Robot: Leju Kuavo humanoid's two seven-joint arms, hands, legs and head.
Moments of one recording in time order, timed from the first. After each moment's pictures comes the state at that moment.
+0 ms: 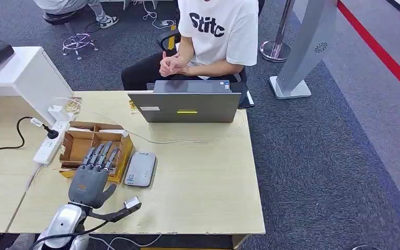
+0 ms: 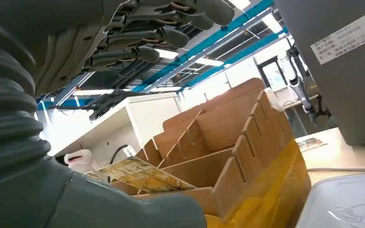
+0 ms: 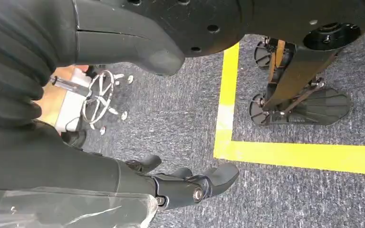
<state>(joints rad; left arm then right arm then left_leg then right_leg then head) 0.00 0.11 -0.08 -1.39 -1.50 0.24 -0.11 -0.04 0.10 -0.16 -0.18 0.26 -0.05 0.11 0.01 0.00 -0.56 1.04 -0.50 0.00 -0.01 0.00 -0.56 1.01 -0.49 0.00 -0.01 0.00</state>
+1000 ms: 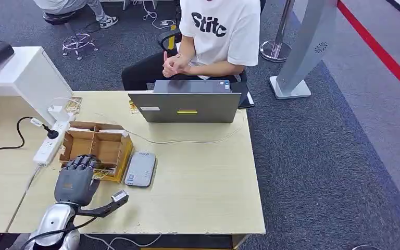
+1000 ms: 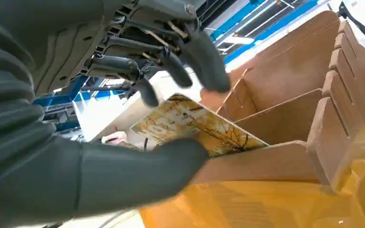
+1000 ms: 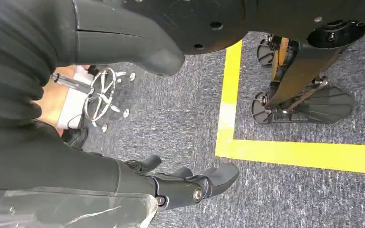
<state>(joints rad) -0.01 0.12 0.00 -1.32 -1.55 0.24 -0.04 -0.04 0.10 -0.19 -0.18 0.30 -0.05 0.11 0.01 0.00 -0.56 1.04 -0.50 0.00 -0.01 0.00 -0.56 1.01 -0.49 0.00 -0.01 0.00</state>
